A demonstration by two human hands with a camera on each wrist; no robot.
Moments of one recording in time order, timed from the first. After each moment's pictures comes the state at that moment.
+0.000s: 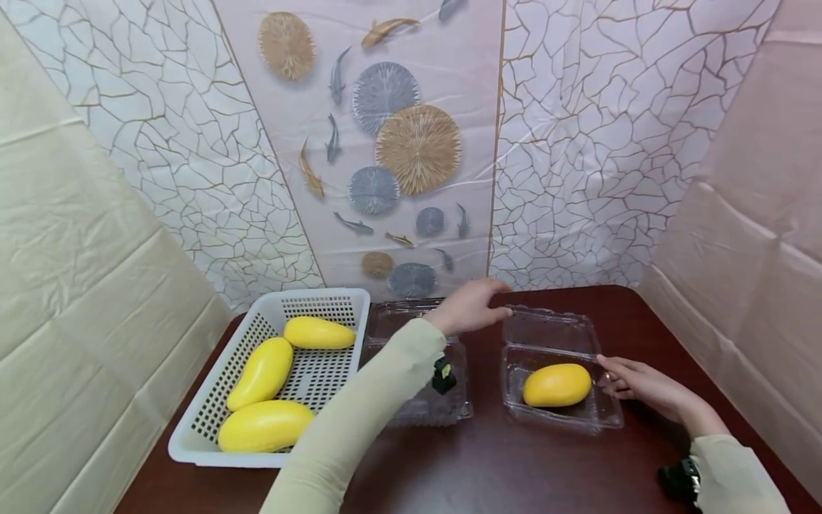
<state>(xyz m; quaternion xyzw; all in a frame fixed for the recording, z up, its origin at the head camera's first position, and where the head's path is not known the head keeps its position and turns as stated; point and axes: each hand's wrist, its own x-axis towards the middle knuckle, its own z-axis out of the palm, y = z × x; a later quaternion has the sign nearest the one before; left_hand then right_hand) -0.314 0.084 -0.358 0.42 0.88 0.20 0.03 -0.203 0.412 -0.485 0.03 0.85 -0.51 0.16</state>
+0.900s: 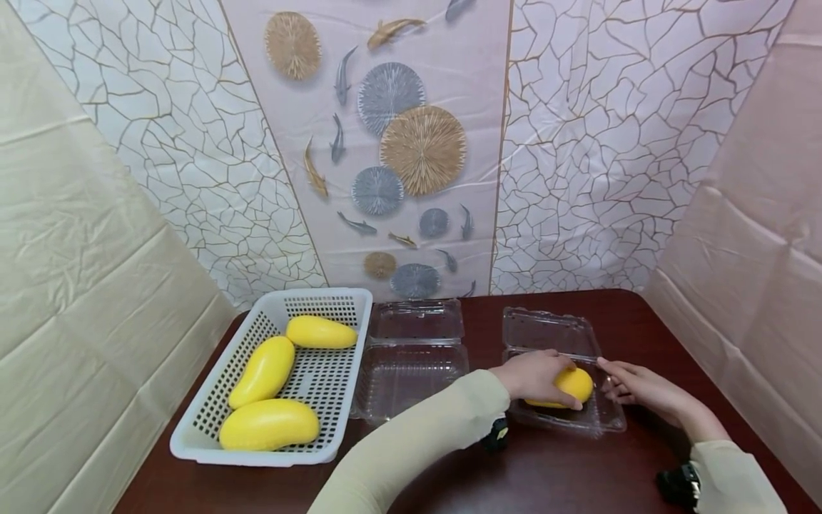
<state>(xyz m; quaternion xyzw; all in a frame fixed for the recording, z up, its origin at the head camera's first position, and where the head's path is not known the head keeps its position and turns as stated) -0.250 0.167 -0.436 0.44 0.89 0.07 0.10 -0.206 0.406 -0.482 0.04 0.85 -0.50 0.16</state>
